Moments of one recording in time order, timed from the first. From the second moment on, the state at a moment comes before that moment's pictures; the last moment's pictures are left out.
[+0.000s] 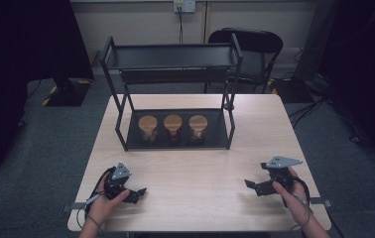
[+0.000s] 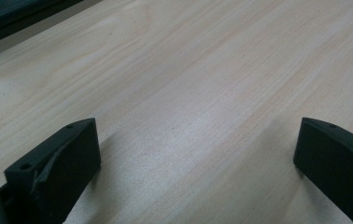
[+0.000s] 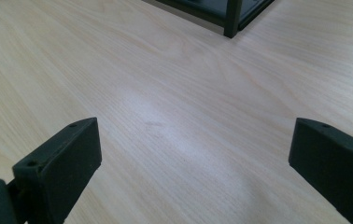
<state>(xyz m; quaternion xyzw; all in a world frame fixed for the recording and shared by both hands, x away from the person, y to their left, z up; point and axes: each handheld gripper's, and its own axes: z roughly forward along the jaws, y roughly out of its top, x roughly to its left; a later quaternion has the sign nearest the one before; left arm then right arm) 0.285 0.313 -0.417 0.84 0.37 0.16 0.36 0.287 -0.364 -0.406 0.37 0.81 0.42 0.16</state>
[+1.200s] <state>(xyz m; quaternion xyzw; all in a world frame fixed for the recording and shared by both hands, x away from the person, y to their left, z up) 0.285 0.313 -0.417 0.84 0.37 0.16 0.36 0.272 -0.386 -0.421 0.38 0.82 0.39 0.17</state>
